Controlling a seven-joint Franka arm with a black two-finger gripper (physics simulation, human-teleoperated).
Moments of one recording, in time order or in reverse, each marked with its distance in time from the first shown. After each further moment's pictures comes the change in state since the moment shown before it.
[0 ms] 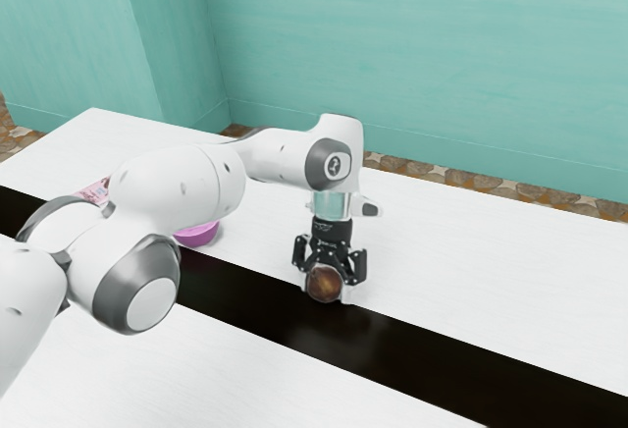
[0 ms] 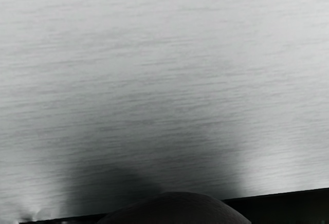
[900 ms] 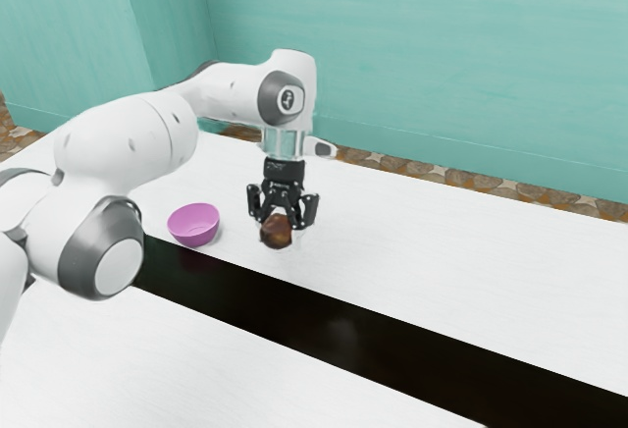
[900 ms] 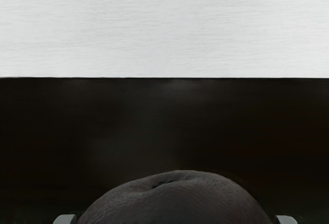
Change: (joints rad) arm 0.076 -0.155 0.045 -0.004 0.055 -0.157 0.005
